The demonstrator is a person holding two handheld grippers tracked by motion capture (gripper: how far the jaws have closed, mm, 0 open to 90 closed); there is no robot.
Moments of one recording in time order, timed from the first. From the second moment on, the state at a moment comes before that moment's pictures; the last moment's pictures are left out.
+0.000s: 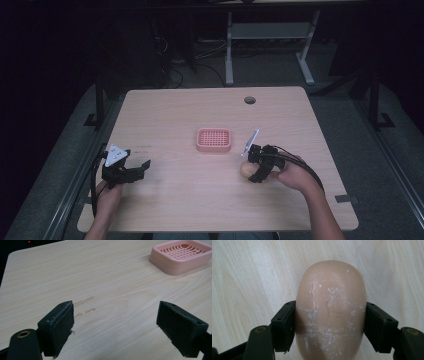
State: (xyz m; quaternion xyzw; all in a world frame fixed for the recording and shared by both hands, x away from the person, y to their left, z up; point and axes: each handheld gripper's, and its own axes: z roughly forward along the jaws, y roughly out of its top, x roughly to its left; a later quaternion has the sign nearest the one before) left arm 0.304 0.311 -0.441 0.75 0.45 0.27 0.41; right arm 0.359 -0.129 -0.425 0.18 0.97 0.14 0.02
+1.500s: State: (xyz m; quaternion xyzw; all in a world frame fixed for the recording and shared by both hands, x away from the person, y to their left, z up) left arm 0.304 0.312 -0.441 0.75 0.45 0.27 0.41; right arm 0.387 -0.117 -0.410 0.17 0.97 0.17 0.01
